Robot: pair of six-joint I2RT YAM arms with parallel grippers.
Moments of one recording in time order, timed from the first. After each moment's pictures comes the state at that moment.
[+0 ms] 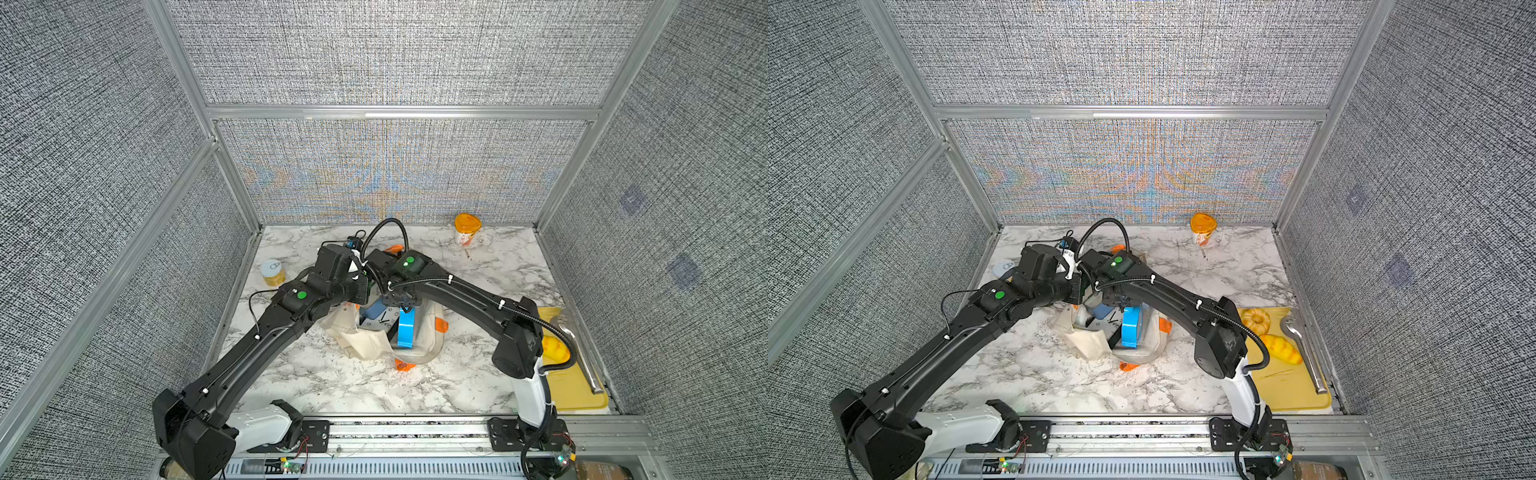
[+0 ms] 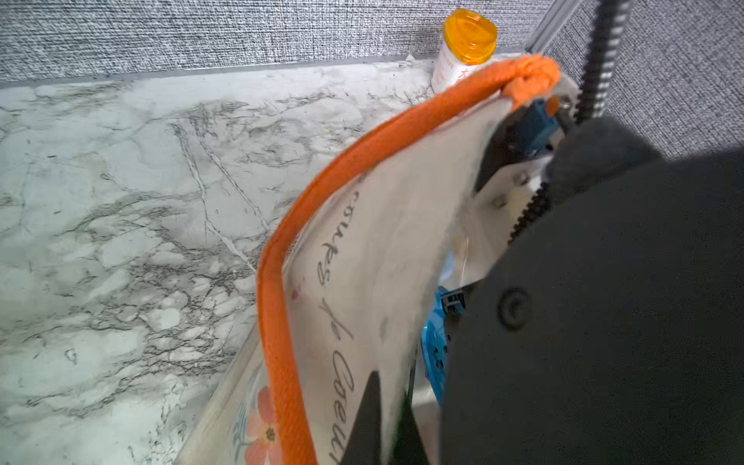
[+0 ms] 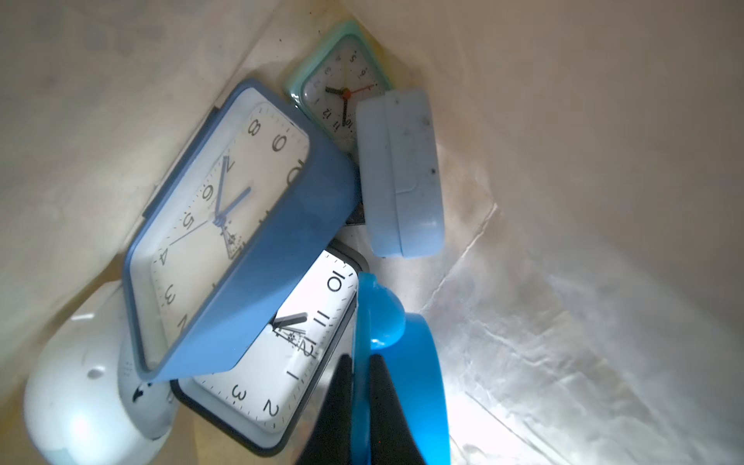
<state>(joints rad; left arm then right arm) -0.62 1.24 1.19 -0.67 0.08 -0.29 0.94 2.07 2.02 -1.30 0.39 0.93</state>
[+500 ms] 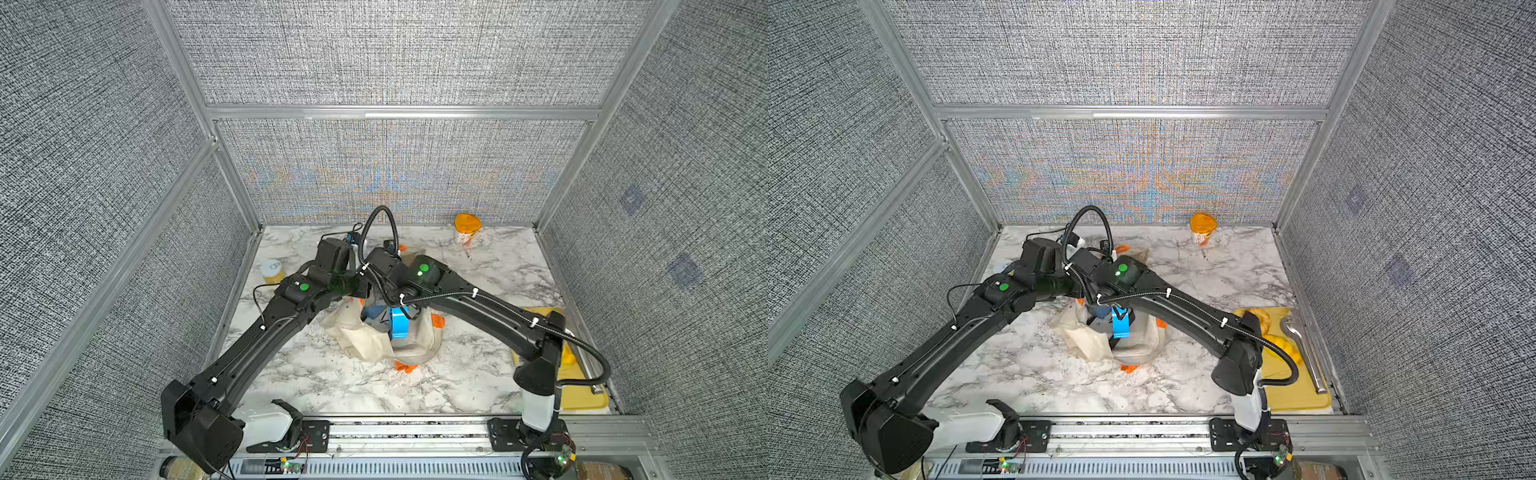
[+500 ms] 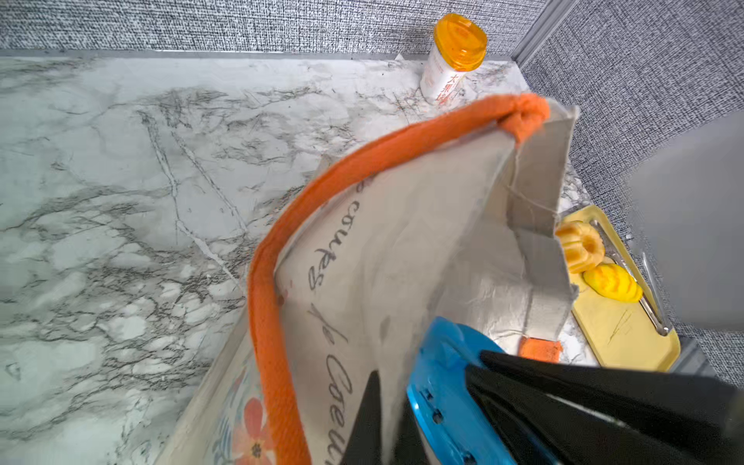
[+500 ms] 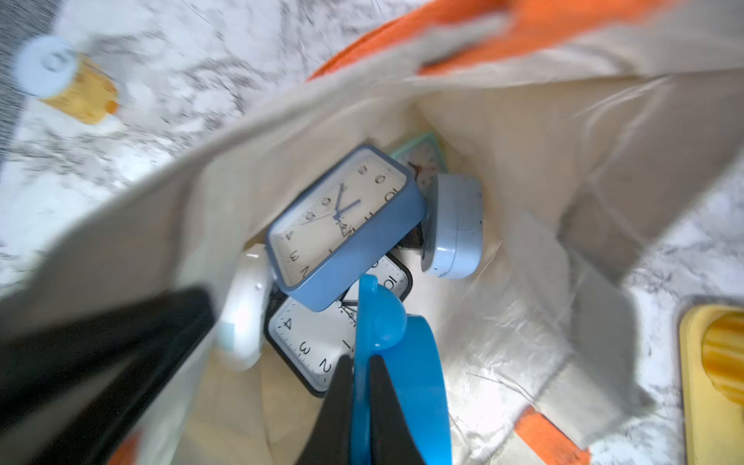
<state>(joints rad) -0.56 1.28 1.22 -0.65 0.16 -0.33 1.05 1.90 2.02 -1.17 0.48 0.77</state>
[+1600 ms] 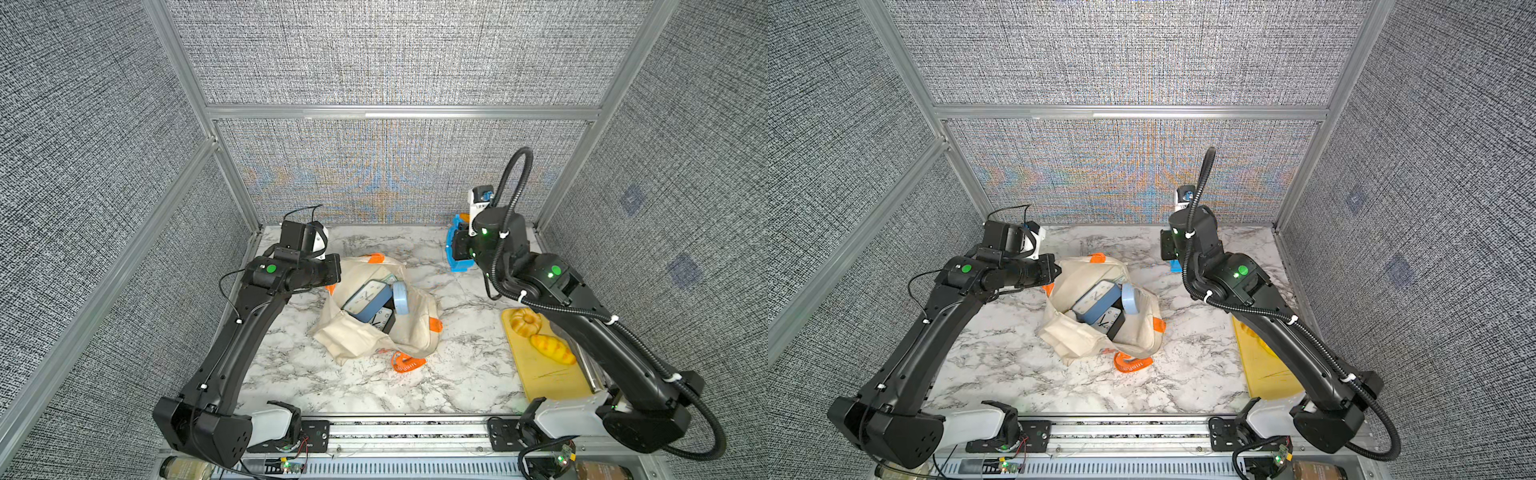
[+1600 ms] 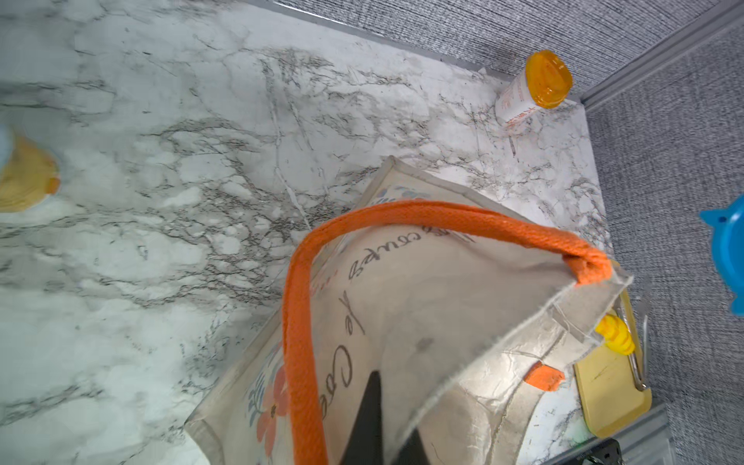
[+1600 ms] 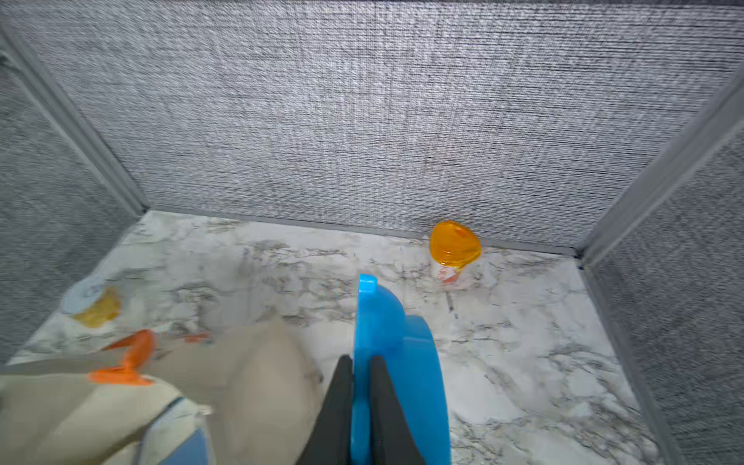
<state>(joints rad) -0.33 1.29 1.45 -0.99 0.19 -0.40 0.71 1.33 1.58 -0.63 0.55 0.21</state>
